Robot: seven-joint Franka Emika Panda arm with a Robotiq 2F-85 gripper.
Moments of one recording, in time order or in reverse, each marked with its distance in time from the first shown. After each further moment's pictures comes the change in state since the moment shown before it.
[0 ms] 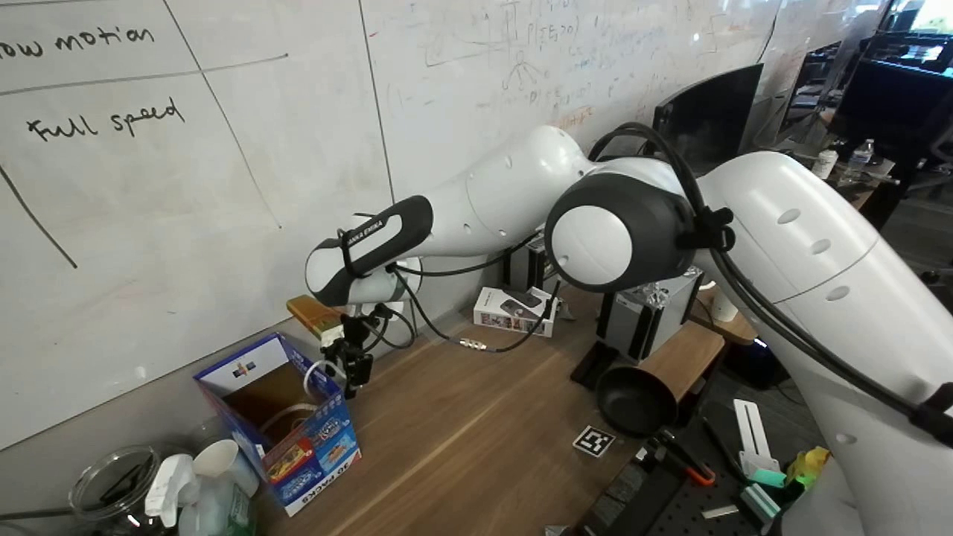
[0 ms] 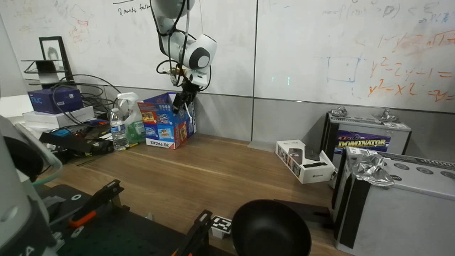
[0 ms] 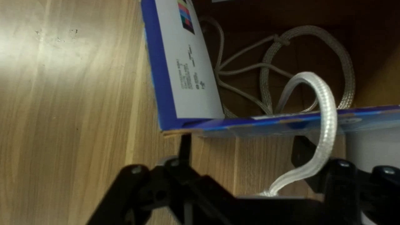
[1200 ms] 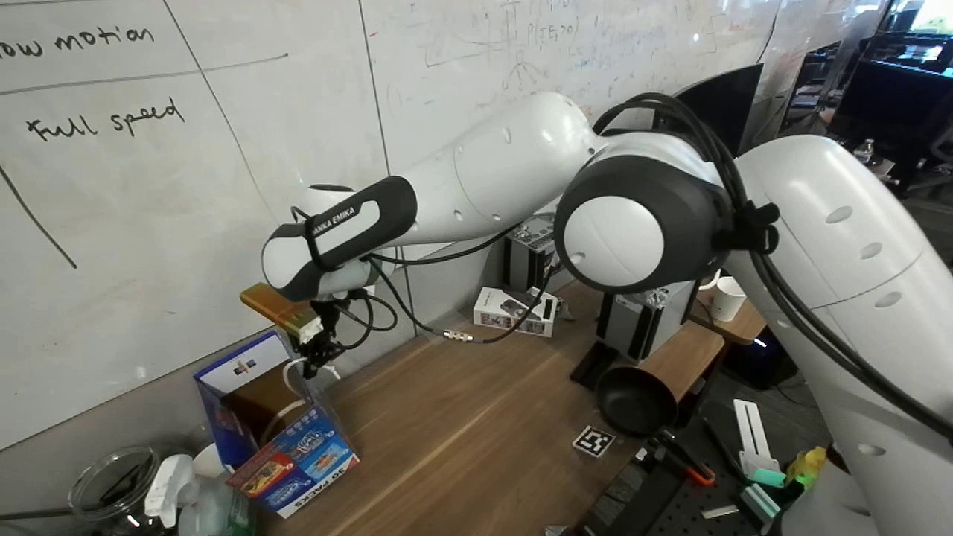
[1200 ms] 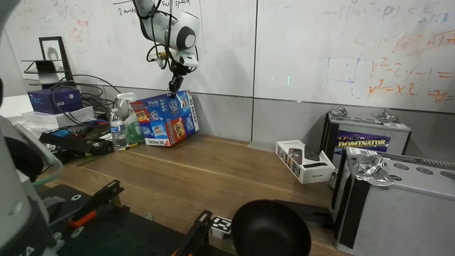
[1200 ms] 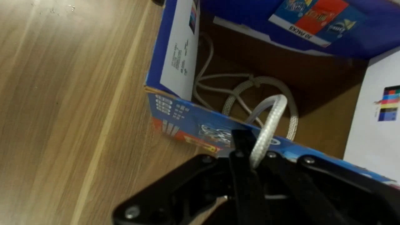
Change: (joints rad) arm 0.119 -0.118 -0.059 -0.011 -0.083 0.017 -0.108
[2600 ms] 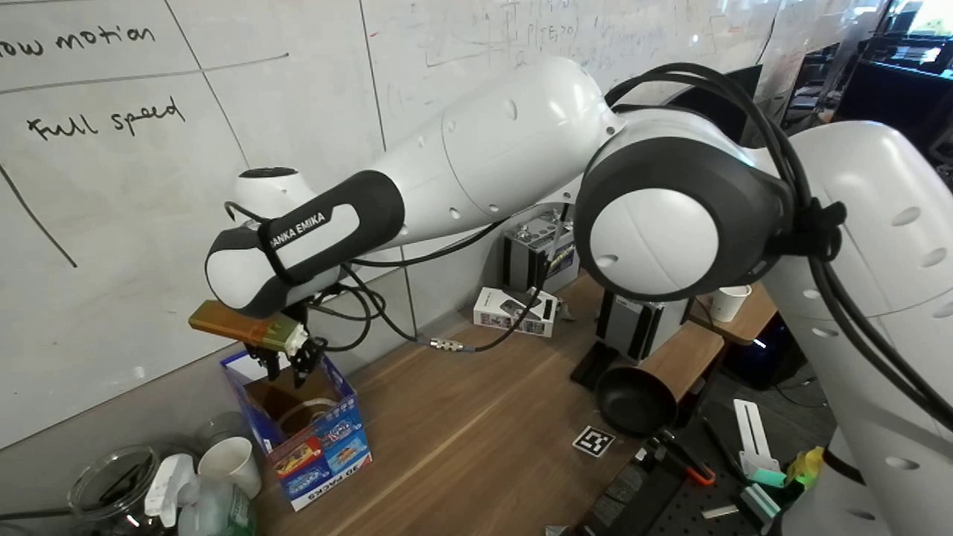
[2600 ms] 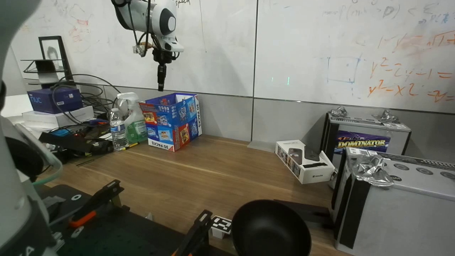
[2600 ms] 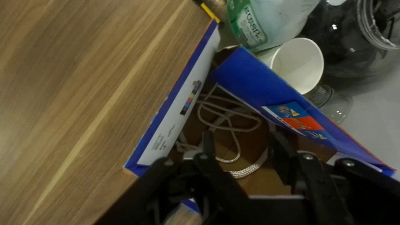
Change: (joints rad) arm 0.116 -0.091 -0.034 -0.024 -0.155 -0.064 -0.130
